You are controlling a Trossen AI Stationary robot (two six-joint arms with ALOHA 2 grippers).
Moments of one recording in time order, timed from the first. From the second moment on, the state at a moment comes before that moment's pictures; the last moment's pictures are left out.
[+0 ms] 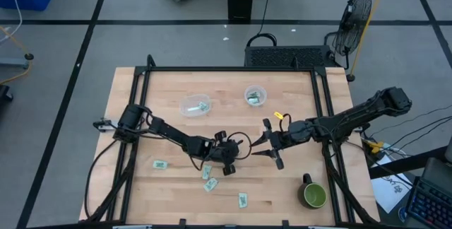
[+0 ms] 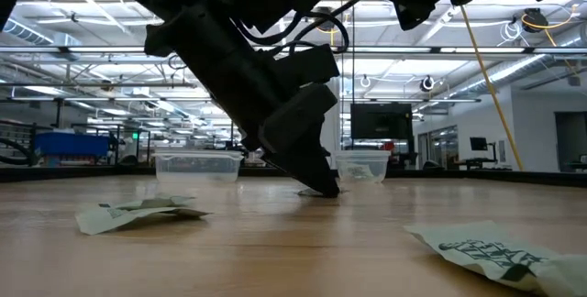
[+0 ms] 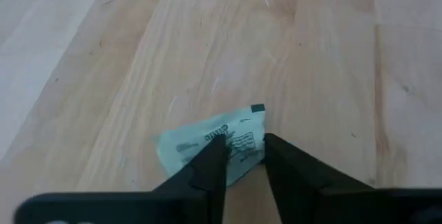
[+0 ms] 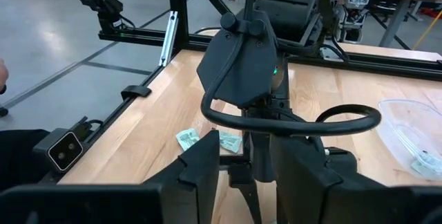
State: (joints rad) left arm -0.25 2.06 1.17 -0.02 -0.34 -0.34; right arm 0.28 1.18 0.58 0.34 0.03 0.01
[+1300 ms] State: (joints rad) left arm -0.13 1.76 1.12 -0.44 -0.53 -0.31; right arm 0.28 1.18 0.58 0.31 0.03 0.01
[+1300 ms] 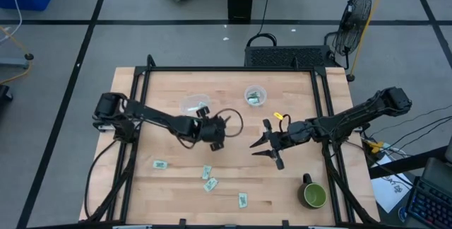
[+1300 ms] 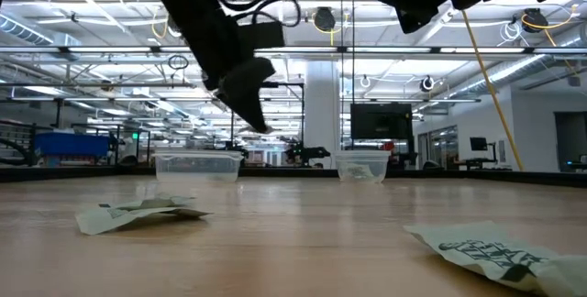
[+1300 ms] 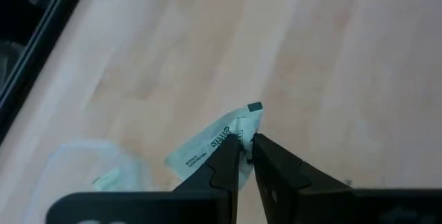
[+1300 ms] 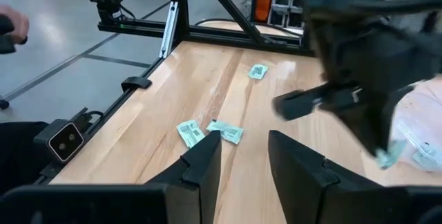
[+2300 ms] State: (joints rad) left arm 0.30 1.43 0.67 -0.14 -0.36 -0.50; right arm 0.28 1.18 0.58 0.30 0.03 0.01
